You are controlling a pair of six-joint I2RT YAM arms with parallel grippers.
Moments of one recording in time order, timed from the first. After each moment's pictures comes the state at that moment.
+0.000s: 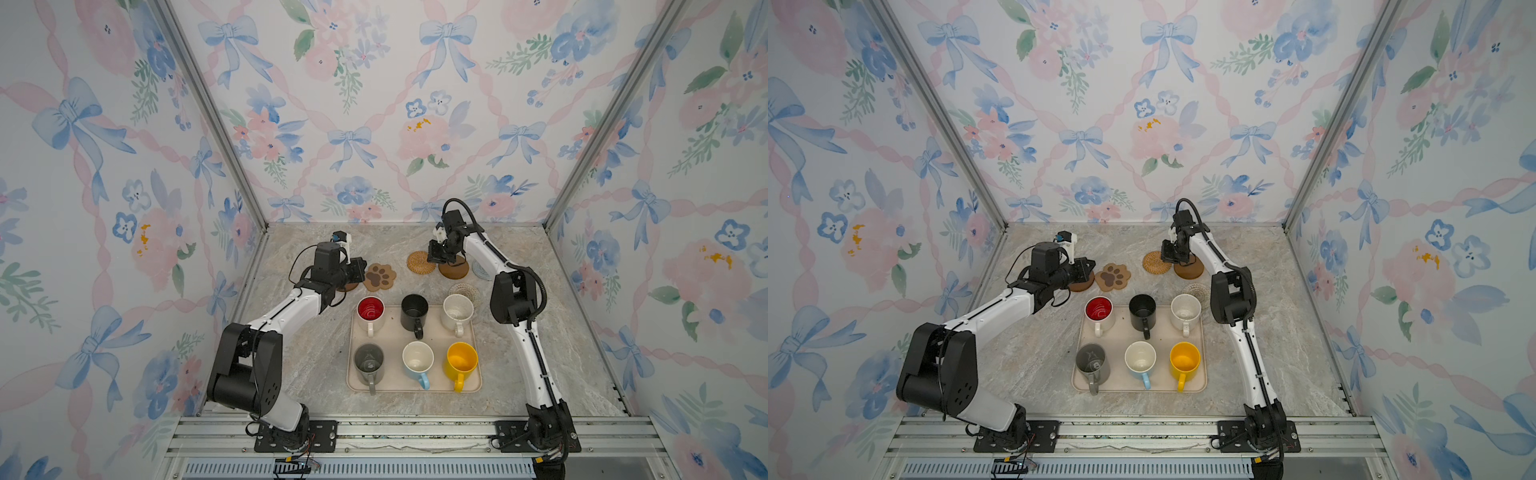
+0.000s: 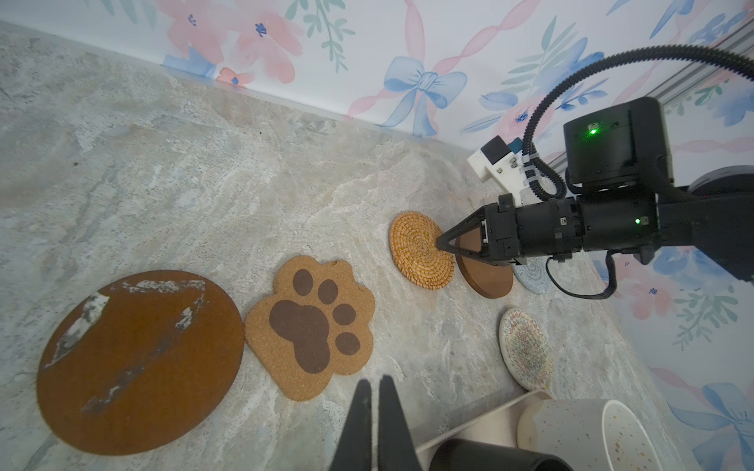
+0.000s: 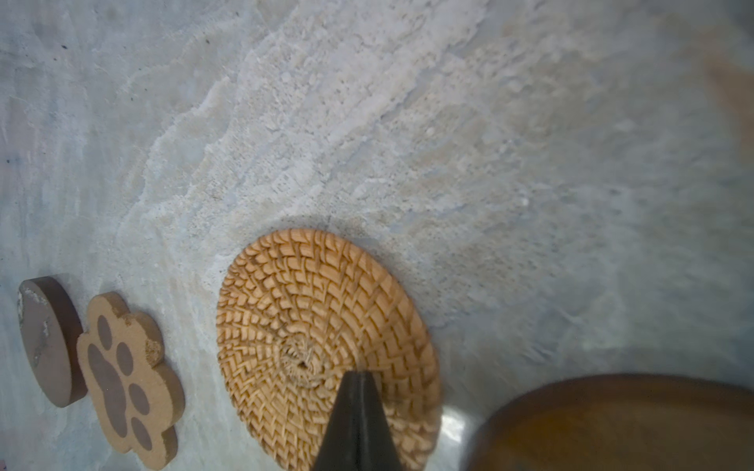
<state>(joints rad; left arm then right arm) -0.25 1.53 0.95 0.05 0.26 -0.41 0.32 2.64 2.43 -0.91 -0.32 0.36</state>
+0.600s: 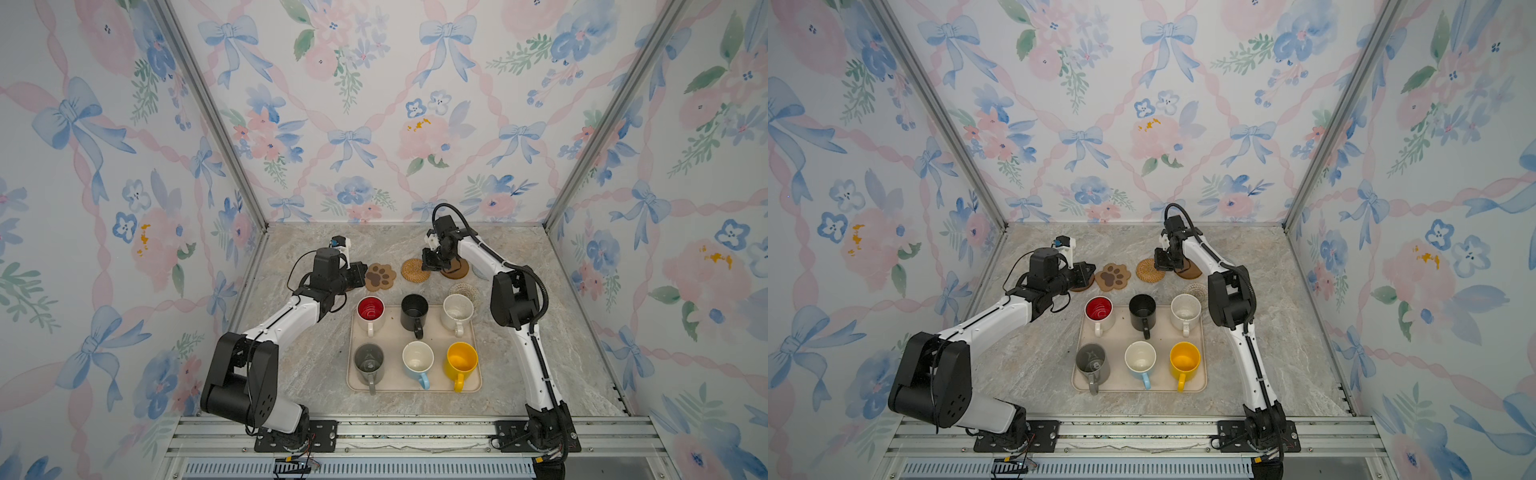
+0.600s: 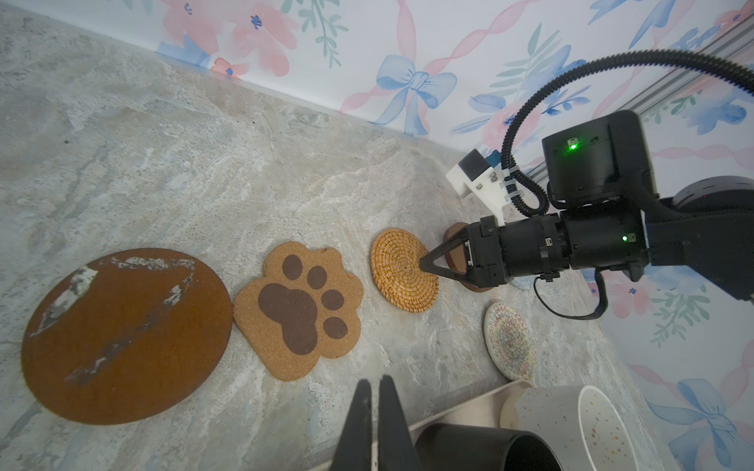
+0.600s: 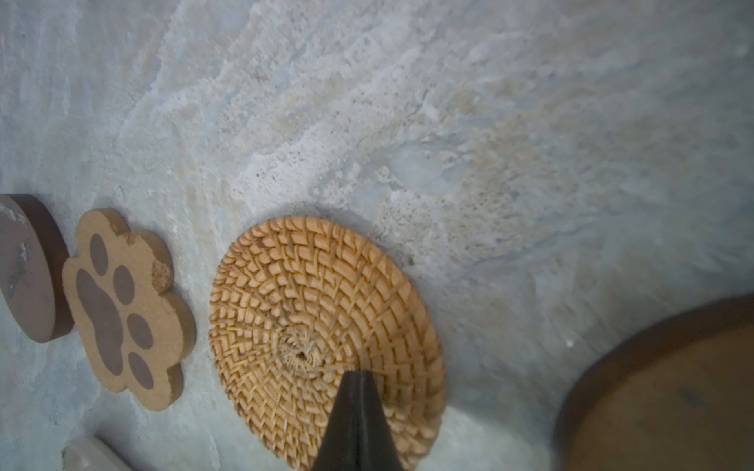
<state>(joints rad) -0.27 1.47 0.88 0.09 0.26 -0.45 0.38 2.52 2.22 -0.88 -0.31 0.29</state>
